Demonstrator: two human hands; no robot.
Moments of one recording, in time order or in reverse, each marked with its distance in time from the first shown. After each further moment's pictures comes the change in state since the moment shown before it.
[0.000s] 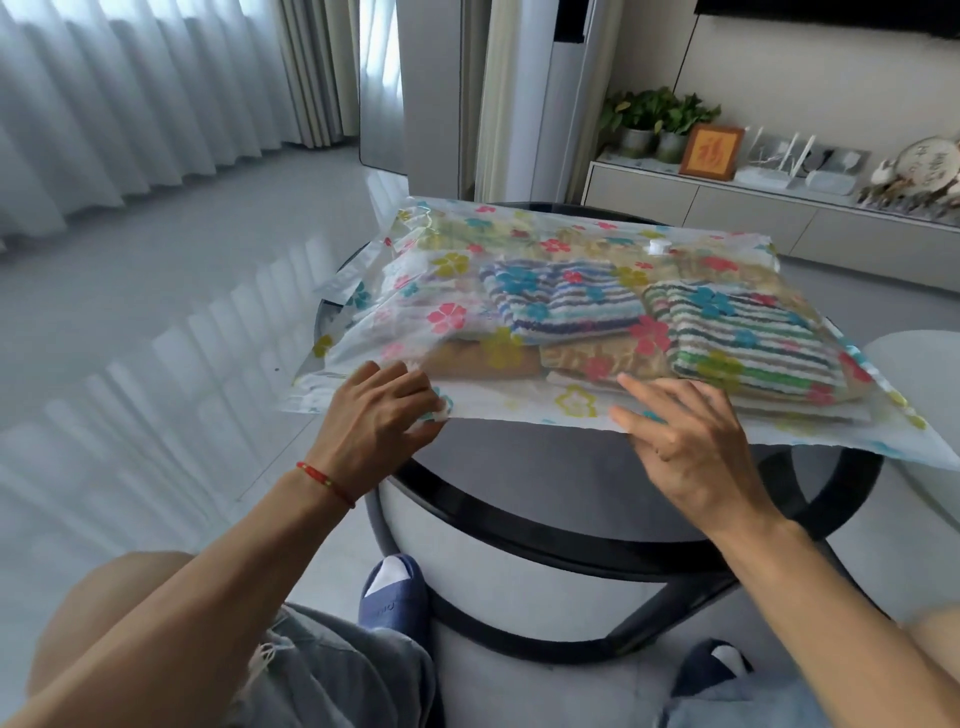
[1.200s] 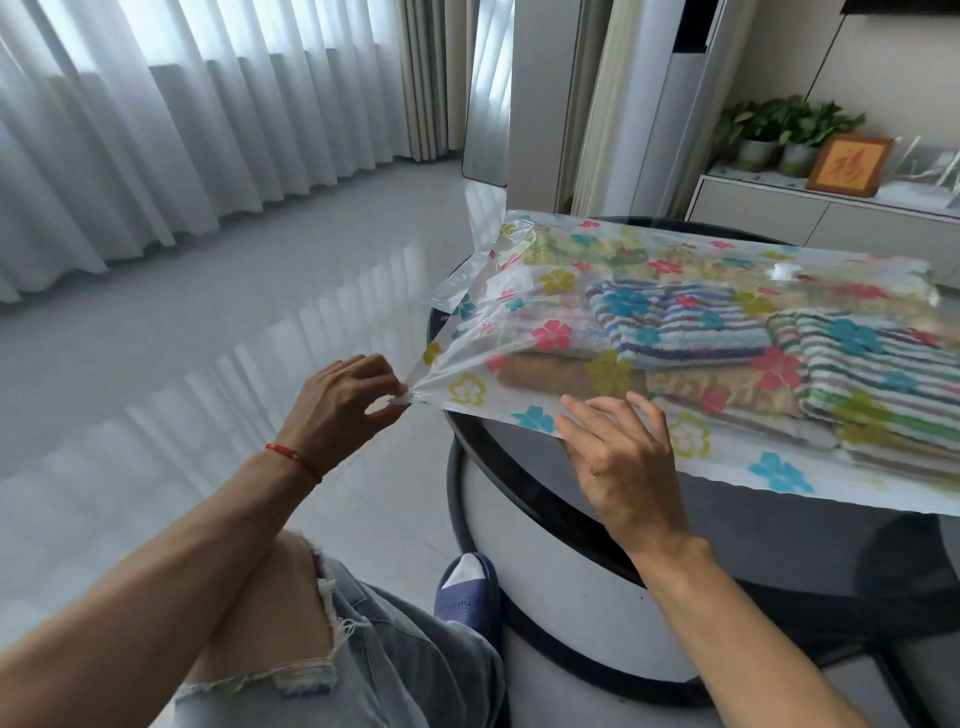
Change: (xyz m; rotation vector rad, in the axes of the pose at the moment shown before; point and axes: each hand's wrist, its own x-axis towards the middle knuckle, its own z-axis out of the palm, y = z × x) left_hand -0.076 -0.095 -0.070 0.072 -0.063 -0.251; right_hand 0.052 -0.139 0.057 0.191 0.137 -0.047
